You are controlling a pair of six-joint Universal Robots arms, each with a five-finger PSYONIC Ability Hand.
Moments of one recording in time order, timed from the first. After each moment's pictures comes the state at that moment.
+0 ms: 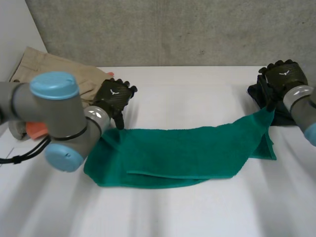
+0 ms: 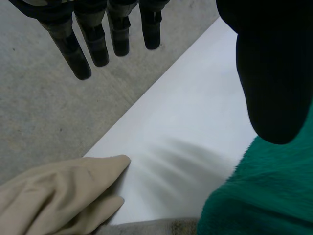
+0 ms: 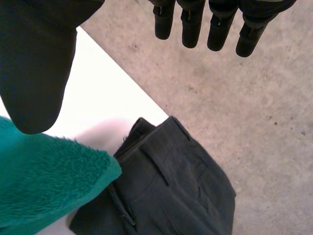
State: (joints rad) left arm 4.25 -2.19 -1.24 3.25 -1.50 3.60; right arm 1.69 -0.96 1.16 -0.05 1.47 2.61; left_hand 0.21 0.24 0.24 0.23 0.06; right_hand 0.22 0.21 0.20 0.20 0.05
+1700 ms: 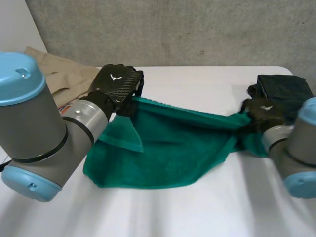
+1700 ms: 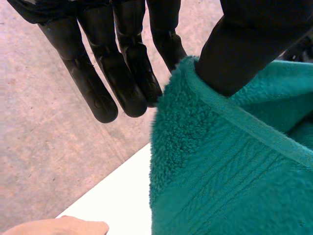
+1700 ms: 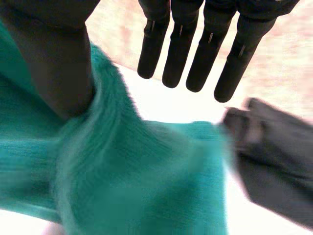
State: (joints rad) left arm 4.13 -1.84 -1.43 3.22 -1.51 3.38; right arm 1.80 -1.09 1.64 -0.35 1.54 3.01; left_hand 1.12 1.19 1.19 1.20 1.00; right_hand 0.71 0.71 0.71 0.71 0.52
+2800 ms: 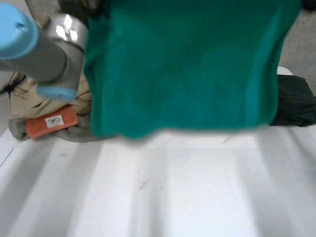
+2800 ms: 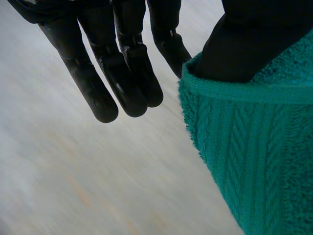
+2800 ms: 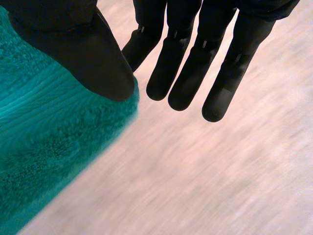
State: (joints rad) left arm 4.30 -2.16 -0.85 3.69 -1.50 3.60; right arm 1.70 -1.13 0.89 -0.27 1.47 2.72; left_hand 1.13 1.20 1.19 1.20 1.01; right_hand 1.13 1.18 1.18 1.20 1.02
